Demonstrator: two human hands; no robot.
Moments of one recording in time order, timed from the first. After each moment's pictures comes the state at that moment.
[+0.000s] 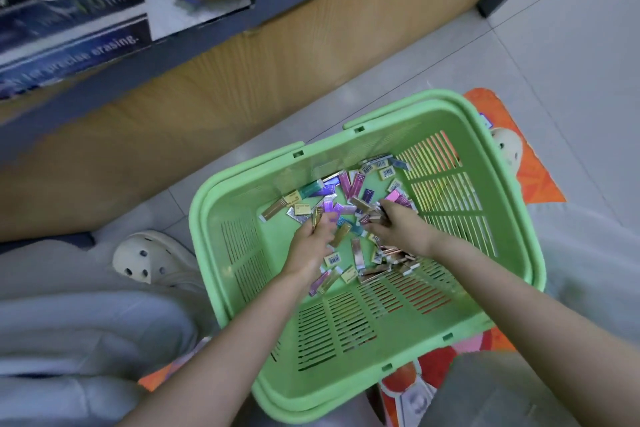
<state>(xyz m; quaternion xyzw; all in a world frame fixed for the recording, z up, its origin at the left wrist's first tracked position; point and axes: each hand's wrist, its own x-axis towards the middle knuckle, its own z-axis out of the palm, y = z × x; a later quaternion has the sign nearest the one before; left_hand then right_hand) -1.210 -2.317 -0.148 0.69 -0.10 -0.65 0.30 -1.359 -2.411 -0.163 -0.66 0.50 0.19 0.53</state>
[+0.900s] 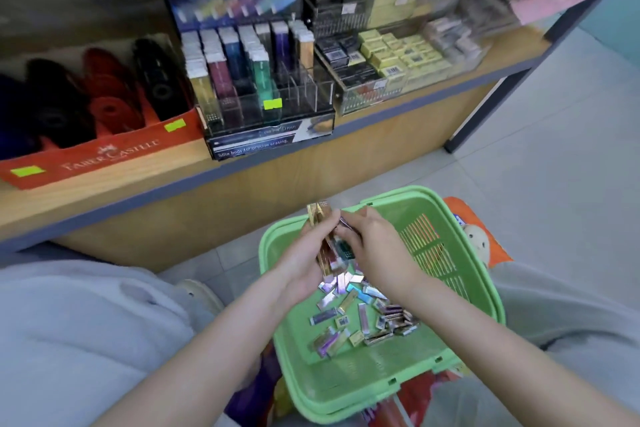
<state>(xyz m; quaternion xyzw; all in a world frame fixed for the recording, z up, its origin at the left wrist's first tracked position) -1.155 -2.301 0.014 0.49 -0.02 -0.70 0.52 -1.263 -2.350 0.028 -0.84 0.43 -0.08 0.31</state>
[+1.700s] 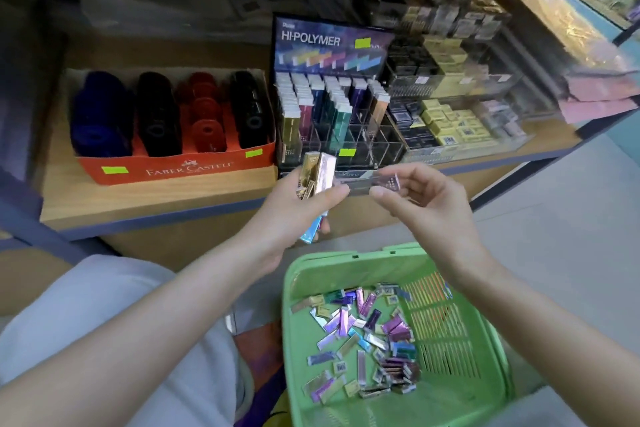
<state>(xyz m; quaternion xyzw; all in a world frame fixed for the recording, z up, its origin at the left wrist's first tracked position) -1.051 -2.290 0.100 0.59 -0.23 -0.52 0.58 -1.196 -2.376 0.131 -0.73 0.36 -0.29 0.51</state>
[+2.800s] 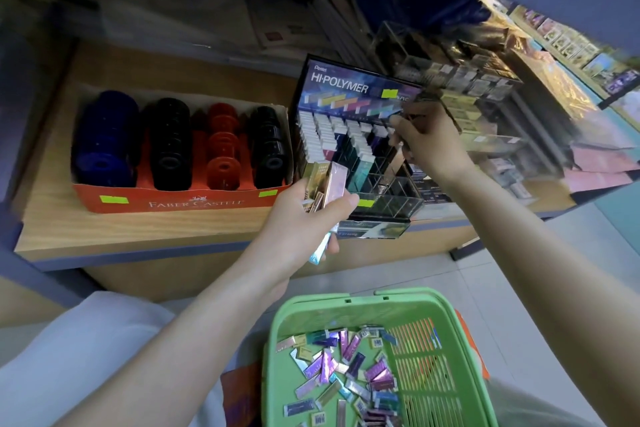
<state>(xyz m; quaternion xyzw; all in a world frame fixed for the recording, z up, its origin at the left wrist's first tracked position) -1.024 -2.301 0.124 0.58 -0.21 -0.48 0.63 -1.096 -2.502 0.158 -0.83 0.42 -0.22 0.31</state>
